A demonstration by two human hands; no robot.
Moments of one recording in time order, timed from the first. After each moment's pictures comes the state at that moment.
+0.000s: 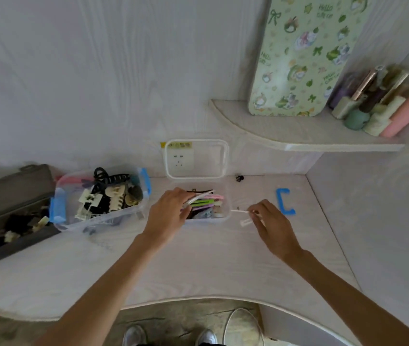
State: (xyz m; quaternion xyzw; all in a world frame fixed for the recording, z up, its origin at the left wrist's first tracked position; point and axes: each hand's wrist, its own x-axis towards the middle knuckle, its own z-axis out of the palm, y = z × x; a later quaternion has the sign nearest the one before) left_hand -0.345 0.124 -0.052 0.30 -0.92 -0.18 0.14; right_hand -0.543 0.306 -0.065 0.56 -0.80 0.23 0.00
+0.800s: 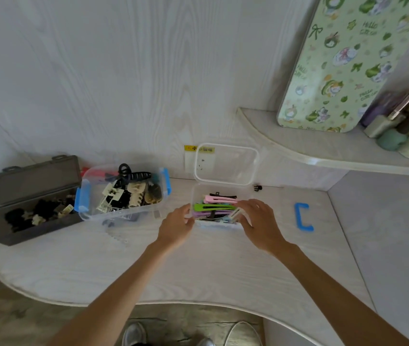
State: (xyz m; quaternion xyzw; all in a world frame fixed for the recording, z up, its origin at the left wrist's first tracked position) left_hand -0.328 0.127 -0.072 0.44 -0.78 -0.44 0.09; right_hand -0.525 0.245 -0.069 0.58 -0.79 0.18 -0.10
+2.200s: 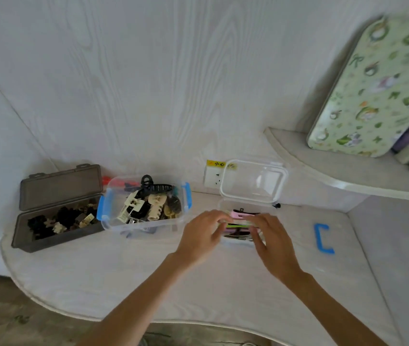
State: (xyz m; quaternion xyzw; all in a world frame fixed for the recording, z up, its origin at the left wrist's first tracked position) left_hand -0.324 0.124 -0.052 0.30 -0.88 -0.29 0.24; right_hand -0.485 0.234 -0.048 0.60 -0.75 0.28 0.00
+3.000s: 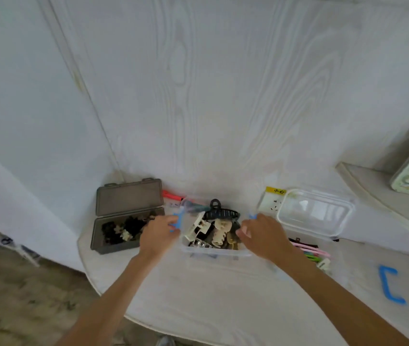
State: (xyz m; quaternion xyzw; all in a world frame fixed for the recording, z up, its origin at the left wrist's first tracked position) left_hand -0.160 0.027 -0.005 0.62 -0.71 -0.31 0.13; right_hand -0.390 0.100 0.008 0.67 -0.74 -0.02 -0.07
